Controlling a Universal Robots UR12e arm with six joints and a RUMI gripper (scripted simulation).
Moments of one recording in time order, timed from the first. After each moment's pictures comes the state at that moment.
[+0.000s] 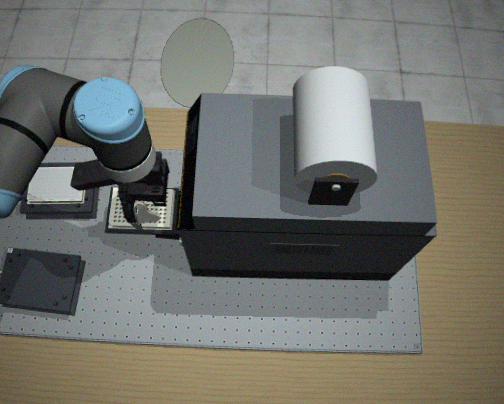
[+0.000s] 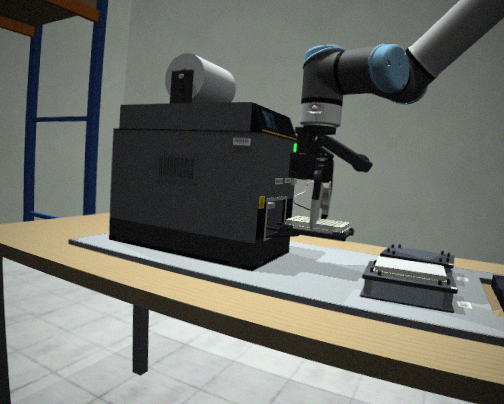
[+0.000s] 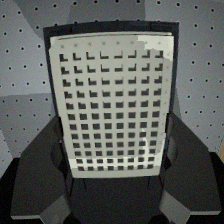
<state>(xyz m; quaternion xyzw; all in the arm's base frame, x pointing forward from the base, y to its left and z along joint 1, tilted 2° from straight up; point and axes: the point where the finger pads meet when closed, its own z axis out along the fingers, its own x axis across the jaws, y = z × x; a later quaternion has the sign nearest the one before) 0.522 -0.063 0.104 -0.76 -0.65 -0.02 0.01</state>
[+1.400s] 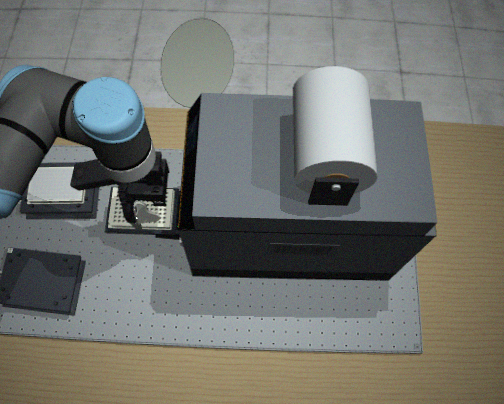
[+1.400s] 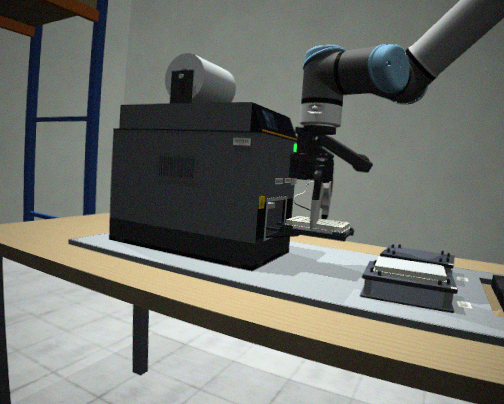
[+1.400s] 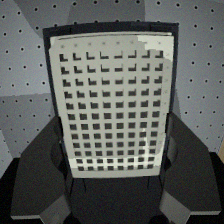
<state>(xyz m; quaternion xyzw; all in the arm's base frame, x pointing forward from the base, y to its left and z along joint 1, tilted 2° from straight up) 0.522 -0.062 0.103 -0.76 -0.65 -0.02 0.01</state>
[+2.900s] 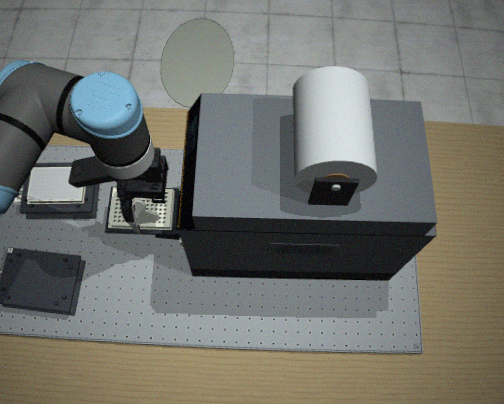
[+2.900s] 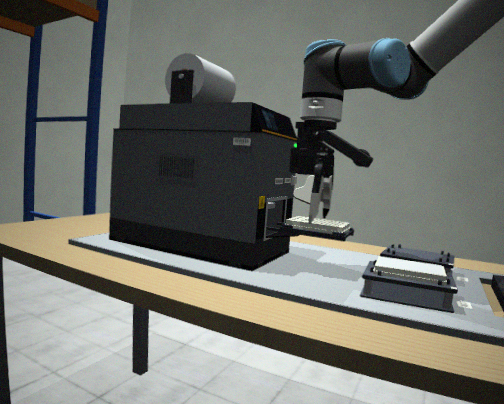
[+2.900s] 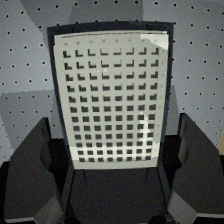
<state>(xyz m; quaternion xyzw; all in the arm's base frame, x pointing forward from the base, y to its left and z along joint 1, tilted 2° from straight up) 0.522 -0.062 0.115 -0.76 -0.65 -0.02 0.01</state>
